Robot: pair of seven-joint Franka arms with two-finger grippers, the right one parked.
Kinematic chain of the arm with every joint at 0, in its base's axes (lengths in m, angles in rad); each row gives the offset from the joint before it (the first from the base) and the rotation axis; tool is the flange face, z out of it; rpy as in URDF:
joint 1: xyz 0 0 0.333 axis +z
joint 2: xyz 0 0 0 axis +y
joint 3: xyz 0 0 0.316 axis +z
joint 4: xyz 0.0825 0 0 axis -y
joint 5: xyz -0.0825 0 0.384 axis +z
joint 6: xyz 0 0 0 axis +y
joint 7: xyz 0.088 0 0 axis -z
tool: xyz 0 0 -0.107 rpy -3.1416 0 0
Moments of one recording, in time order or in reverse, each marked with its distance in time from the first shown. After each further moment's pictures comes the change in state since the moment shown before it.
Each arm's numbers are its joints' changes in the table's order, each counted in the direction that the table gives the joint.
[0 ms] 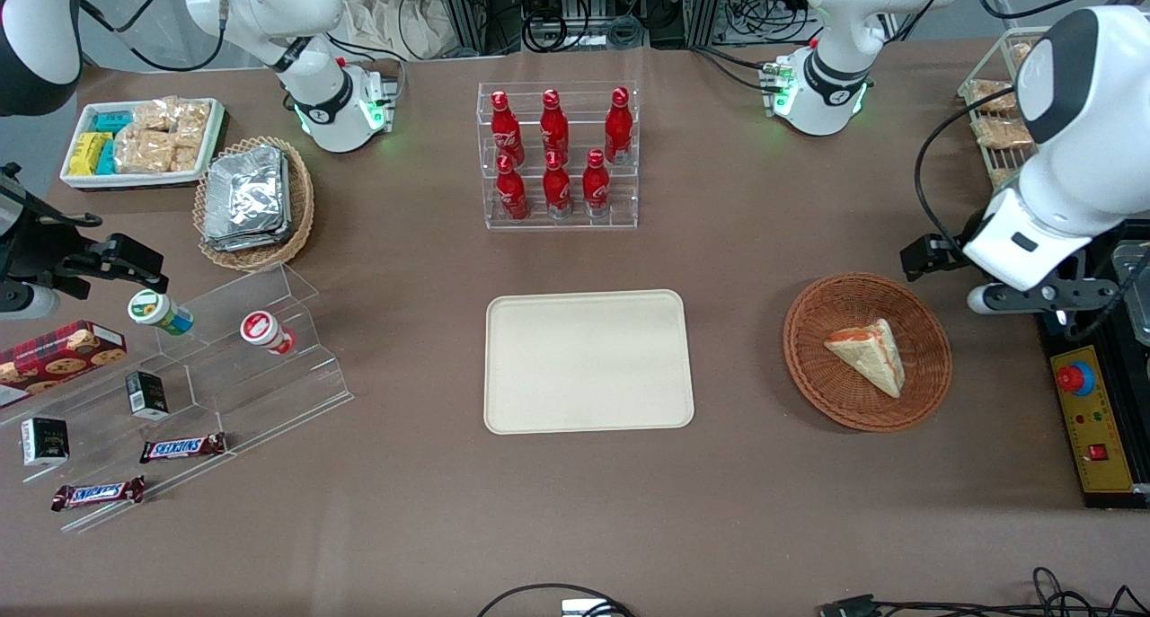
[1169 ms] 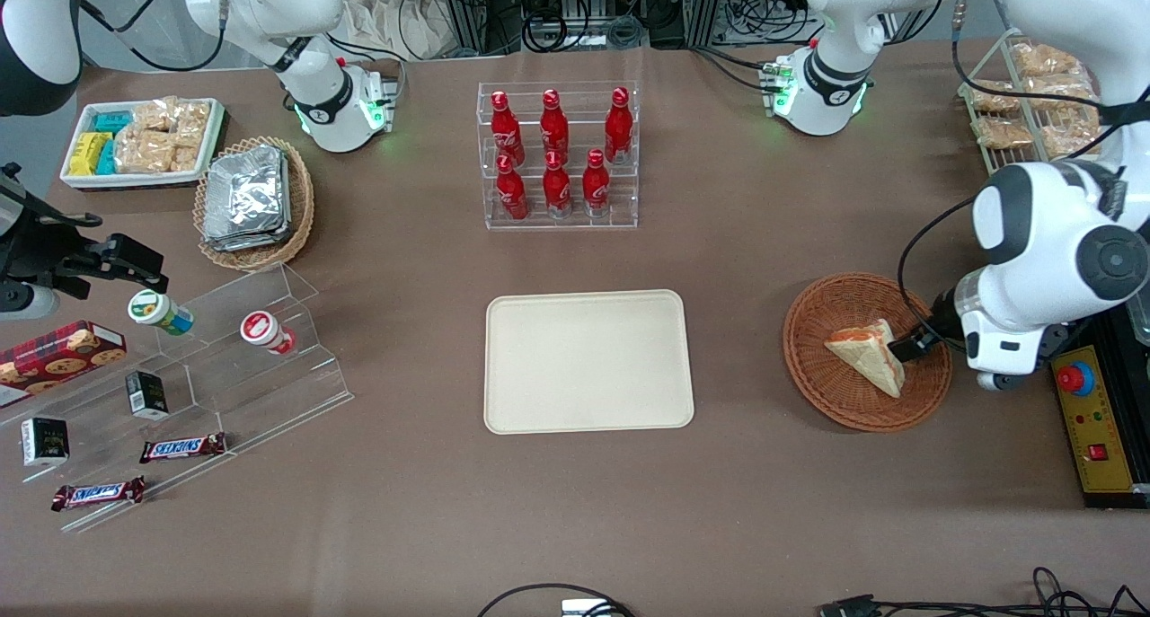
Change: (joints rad) arm 0.090 0.187 0.003 -0.245 -0.057 -0.377 -0.575
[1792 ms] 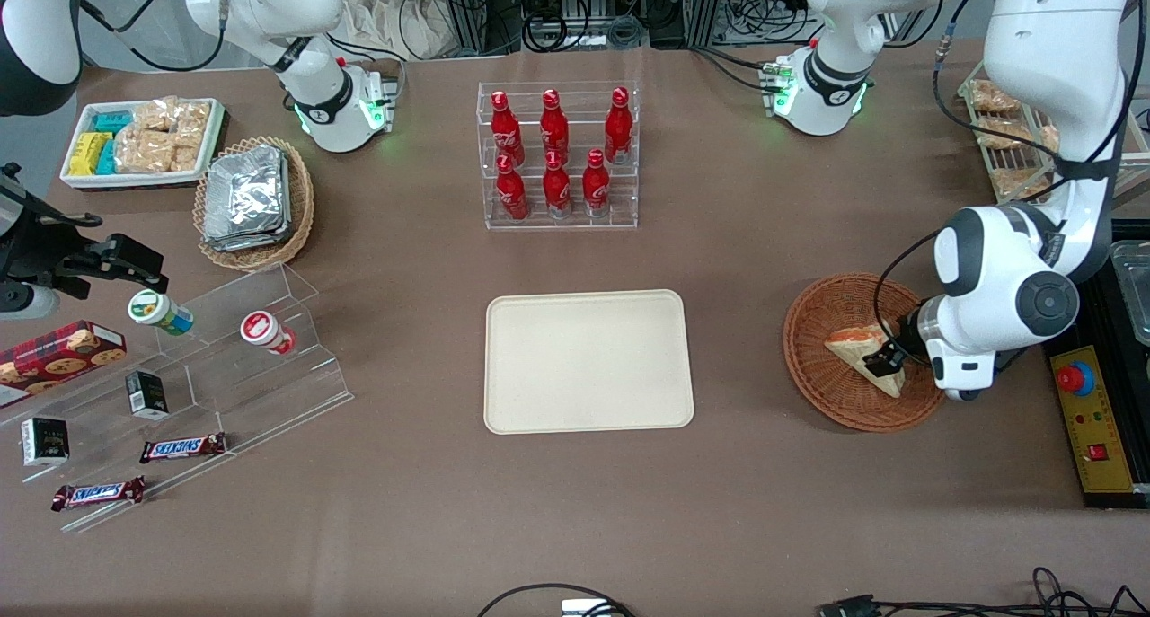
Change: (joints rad) arm 0.002 0.143 0.000 -0.020 -0.021 -0.121 -0.088
